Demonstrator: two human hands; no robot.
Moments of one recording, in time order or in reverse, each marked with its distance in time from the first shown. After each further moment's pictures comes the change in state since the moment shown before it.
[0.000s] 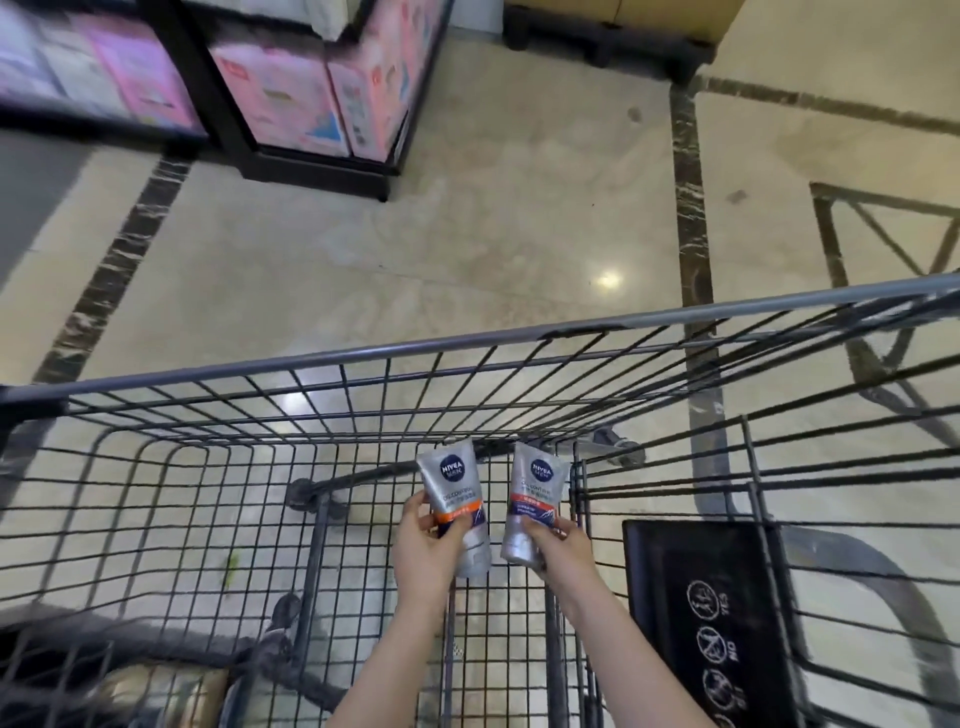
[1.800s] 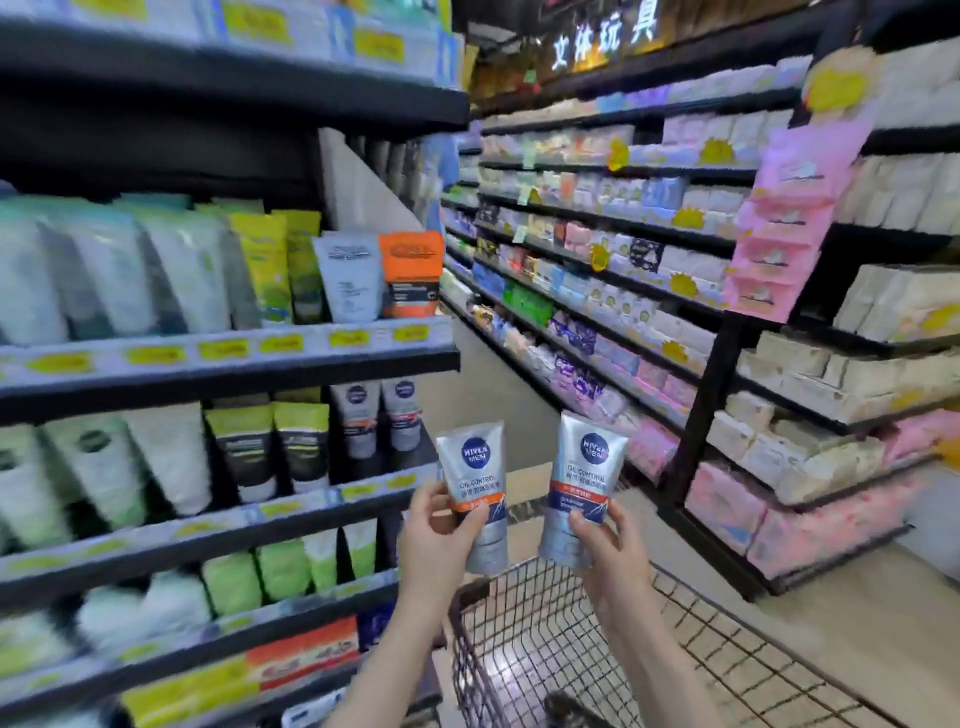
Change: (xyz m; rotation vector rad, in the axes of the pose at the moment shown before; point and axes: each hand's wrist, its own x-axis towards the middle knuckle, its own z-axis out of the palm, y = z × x) left_hand -0.443 0.071 -0.317 -0.627 0.994 0.663; right_hand -0.513 -0.021 0.100 -0.241 -1.160 -0.722
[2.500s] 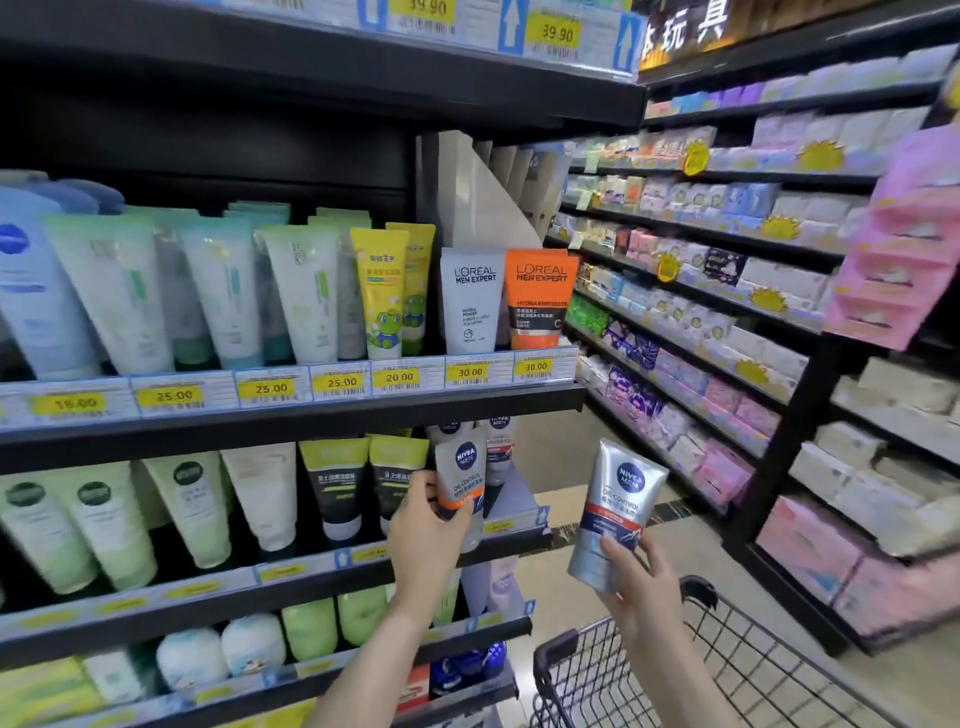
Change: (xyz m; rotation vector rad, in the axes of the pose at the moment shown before) left_hand 0.123 -0.025 -0.104 0.477 0.215 0.109; right_hand 0.063 0.056 0.100 0.095 0.026 0.120
